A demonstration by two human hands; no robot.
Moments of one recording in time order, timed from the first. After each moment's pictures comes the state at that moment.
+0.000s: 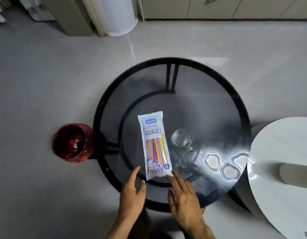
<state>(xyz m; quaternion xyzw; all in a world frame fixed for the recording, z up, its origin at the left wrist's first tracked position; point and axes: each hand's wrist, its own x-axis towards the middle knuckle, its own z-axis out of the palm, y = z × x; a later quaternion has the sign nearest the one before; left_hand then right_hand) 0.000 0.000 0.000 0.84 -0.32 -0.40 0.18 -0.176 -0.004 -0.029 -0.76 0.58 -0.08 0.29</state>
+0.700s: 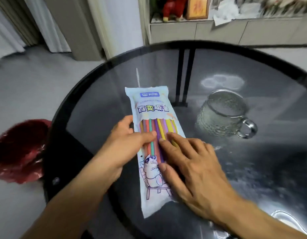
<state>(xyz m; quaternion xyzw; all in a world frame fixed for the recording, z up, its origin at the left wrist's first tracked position) 0.044 -0.087 -0.222 0.71 -0.35 -0.47 0.40 -0.131 -0.078 -0.266 -0.88 0.43 -0.18 0.08</state>
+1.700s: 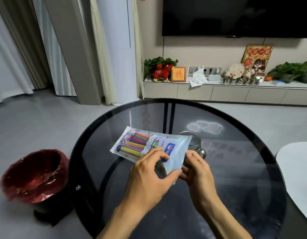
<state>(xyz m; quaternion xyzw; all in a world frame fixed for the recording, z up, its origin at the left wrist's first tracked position) -0.018 0.006 -0.178 0.59 -0.65 -0.11 0.46 -0.159 -0.033 -0.189 -0.42 0.37 -0.54 0.63</state>
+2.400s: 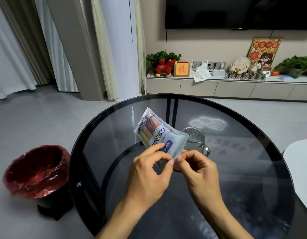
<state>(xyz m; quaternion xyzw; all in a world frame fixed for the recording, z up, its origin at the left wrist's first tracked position) -0.017 -0.001 -0.186 0.57 -0.64 -0.08 0.51 -0.153 -0.022 -0.188 -0.55 0.38 -0.57 0.47</state>
